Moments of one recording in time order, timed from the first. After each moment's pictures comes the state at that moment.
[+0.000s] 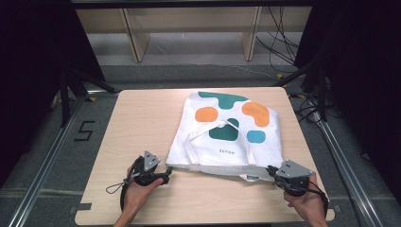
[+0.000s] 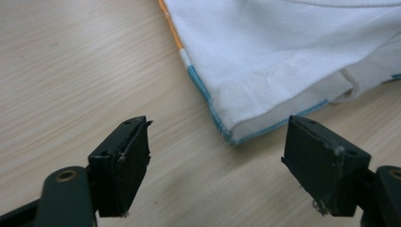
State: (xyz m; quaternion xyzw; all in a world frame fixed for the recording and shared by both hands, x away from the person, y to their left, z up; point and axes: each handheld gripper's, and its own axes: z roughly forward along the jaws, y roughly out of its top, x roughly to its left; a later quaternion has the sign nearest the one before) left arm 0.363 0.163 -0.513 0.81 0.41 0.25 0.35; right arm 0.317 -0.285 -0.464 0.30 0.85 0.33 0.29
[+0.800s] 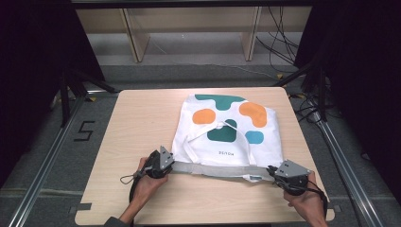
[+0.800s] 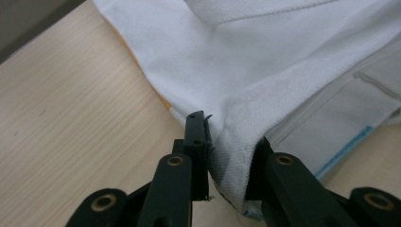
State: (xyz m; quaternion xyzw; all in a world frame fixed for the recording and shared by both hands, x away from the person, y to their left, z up) left arm 0.373 0.138 -0.507 0.84 0.30 0.30 0.33; right arm 0.321 -0.287 -0.469 0.30 0.86 0.31 0.29
